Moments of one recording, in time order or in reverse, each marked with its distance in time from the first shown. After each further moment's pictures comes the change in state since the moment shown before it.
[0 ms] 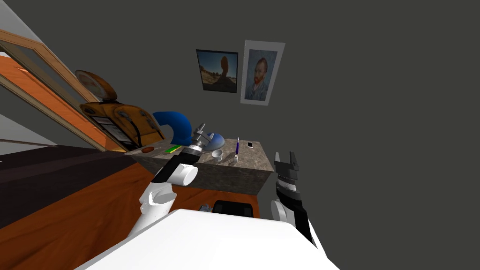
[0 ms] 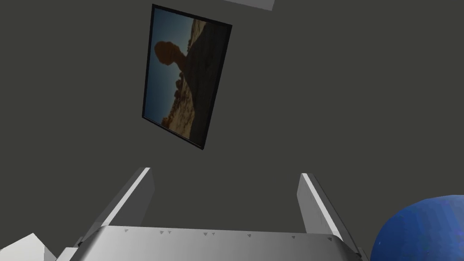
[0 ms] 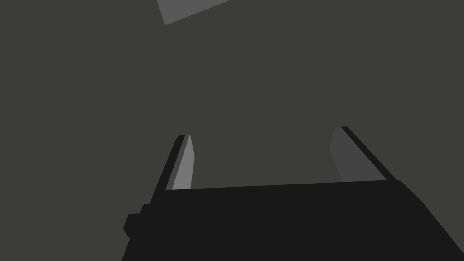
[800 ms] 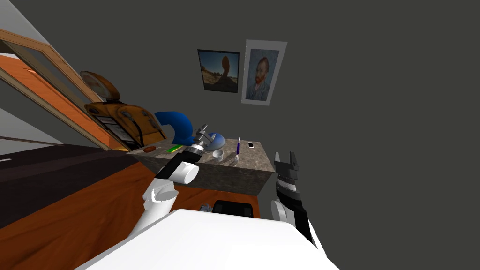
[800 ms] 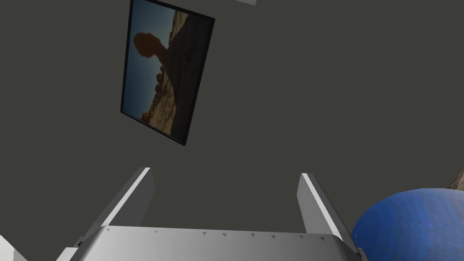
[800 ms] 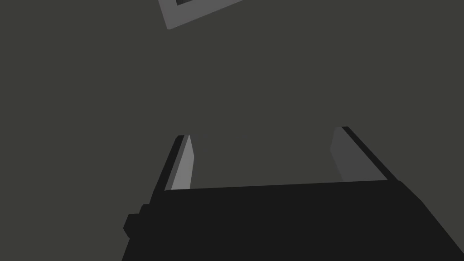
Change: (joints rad) left arm -0.028 0.003 -0.003 0.010 0.013 0.079 0.029; right arm 0.000 0.000 0.000 0.000 0.000 0.000 0.000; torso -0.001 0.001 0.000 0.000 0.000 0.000
